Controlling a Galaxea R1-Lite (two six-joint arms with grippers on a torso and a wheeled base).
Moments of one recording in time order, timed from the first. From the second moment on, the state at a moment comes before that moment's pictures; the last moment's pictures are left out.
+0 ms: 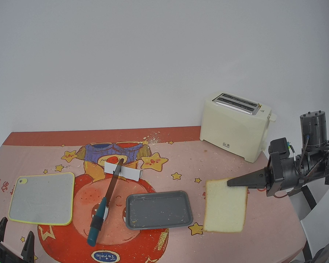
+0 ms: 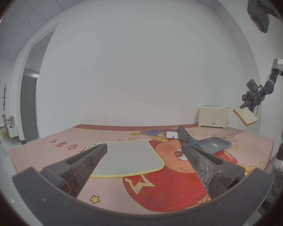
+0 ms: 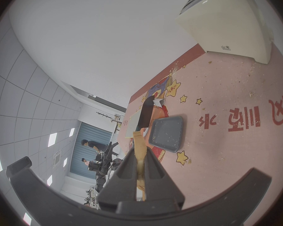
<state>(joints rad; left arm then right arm) -0.01 0.02 -0.02 0.00 0.01 0.00 0.43 1.54 -0.68 -0.30 0.83 0.73</state>
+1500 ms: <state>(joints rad) -0.01 0.02 -0.02 0.00 0.01 -0.01 0.49 1.51 -0.68 -0.29 0.83 0.74</state>
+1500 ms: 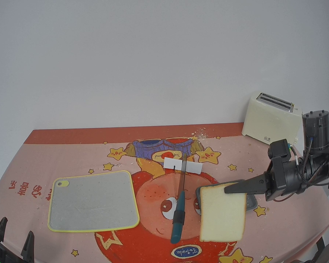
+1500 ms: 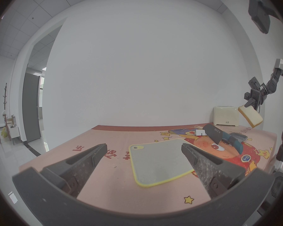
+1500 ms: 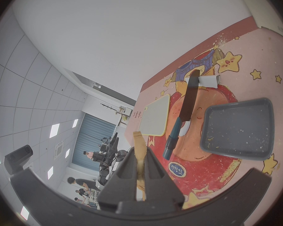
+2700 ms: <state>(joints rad) -0.01 0.02 -0.02 0.00 0.01 -0.01 0.49 1.53 -0.66 -0.30 0.83 0.73</state>
